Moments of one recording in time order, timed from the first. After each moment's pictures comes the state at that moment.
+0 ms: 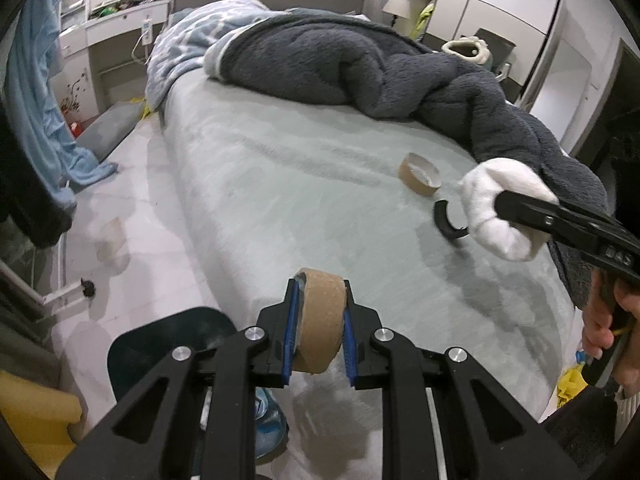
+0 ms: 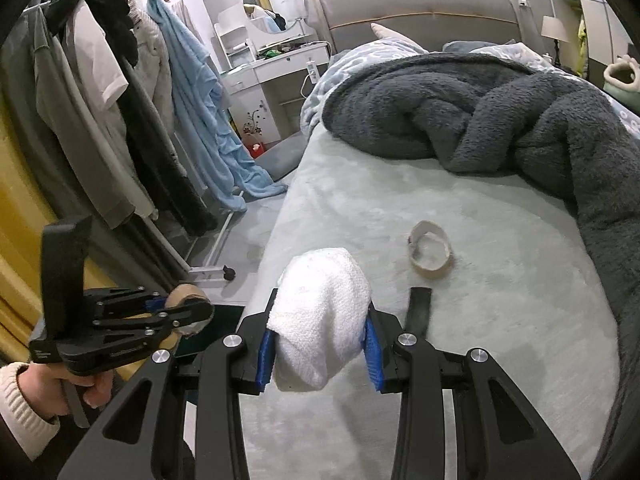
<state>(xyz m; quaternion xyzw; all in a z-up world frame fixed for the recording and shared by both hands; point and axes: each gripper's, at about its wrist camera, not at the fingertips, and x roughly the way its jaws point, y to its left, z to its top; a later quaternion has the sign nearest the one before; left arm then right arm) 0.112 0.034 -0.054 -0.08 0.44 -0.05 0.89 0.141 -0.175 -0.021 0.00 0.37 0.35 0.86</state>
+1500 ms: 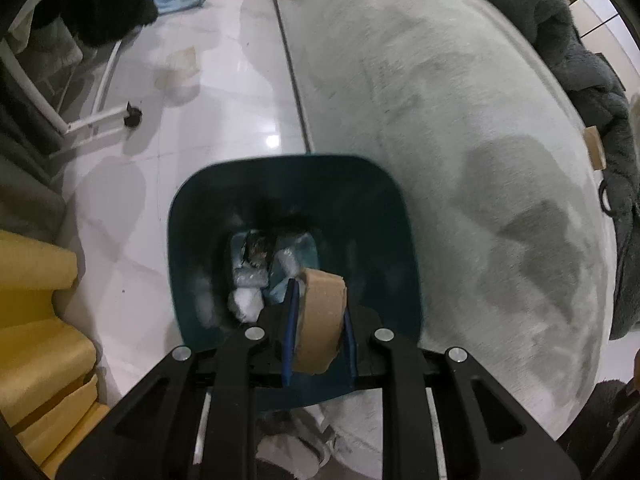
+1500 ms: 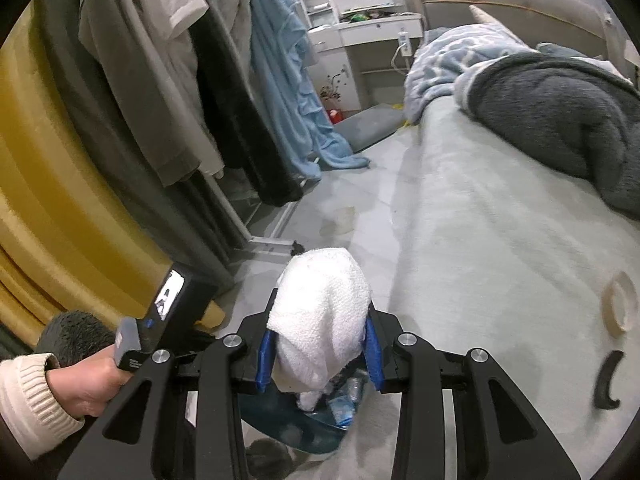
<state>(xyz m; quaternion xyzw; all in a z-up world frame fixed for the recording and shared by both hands) 0.070 0.189 -0.184 -0.22 0.61 0.04 0.76 0.113 0.004 -0.042 -0.05 0.39 0.46 0.80</state>
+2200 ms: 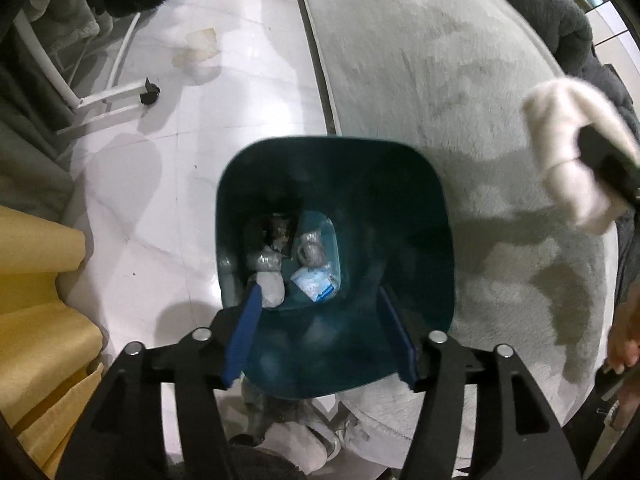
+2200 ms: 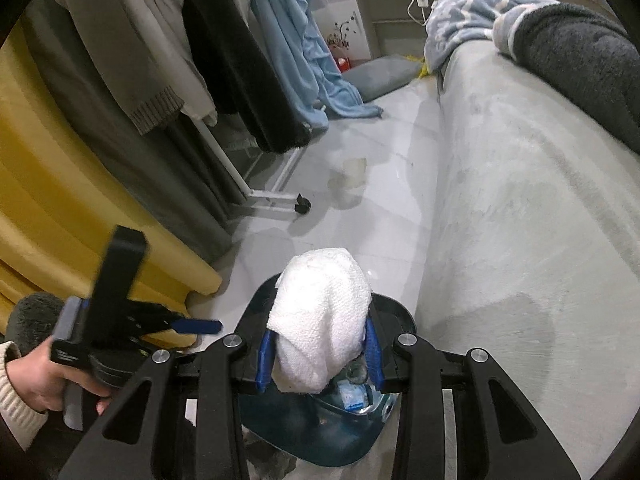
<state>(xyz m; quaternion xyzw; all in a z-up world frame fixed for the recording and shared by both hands) 0.048 0.226 -0.191 -0.24 0.61 0.05 0.76 0.135 0.065 -0.113 -0.09 0.46 0.46 0.75</state>
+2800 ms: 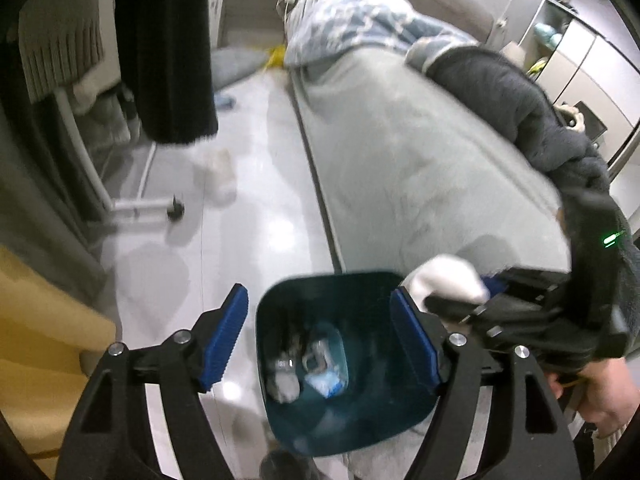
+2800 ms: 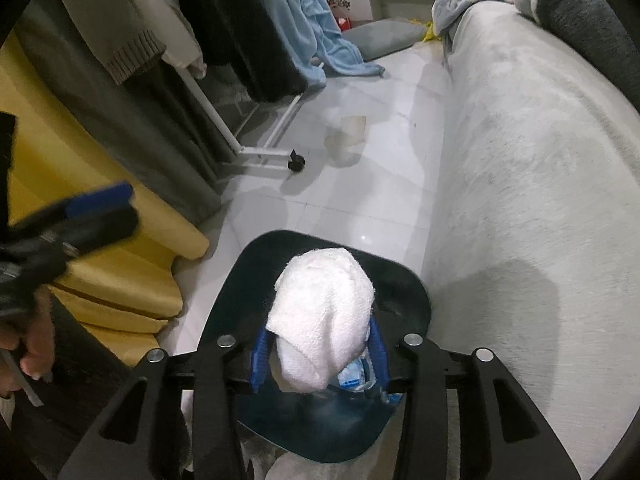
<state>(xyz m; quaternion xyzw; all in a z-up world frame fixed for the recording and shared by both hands) 0.029 0.243 -0.097 -0.19 0.43 0.09 0.88 0.124 0.094 -0.158 -0.14 0.51 0.44 0.73</state>
